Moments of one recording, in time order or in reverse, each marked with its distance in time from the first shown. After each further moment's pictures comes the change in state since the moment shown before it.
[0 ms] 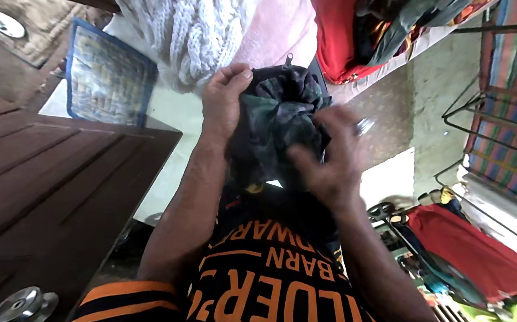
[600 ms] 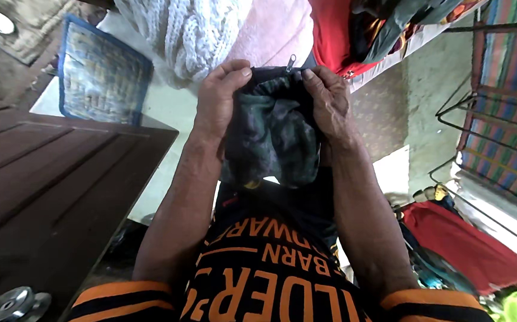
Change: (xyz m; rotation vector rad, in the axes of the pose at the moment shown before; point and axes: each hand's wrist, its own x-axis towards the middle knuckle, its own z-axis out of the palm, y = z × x) left_hand -0.008 0.003 -0.007 -0.061 -0.135 -0.053; right_hand 0.074 0.058 0.029 0.568 -0.091 0.193
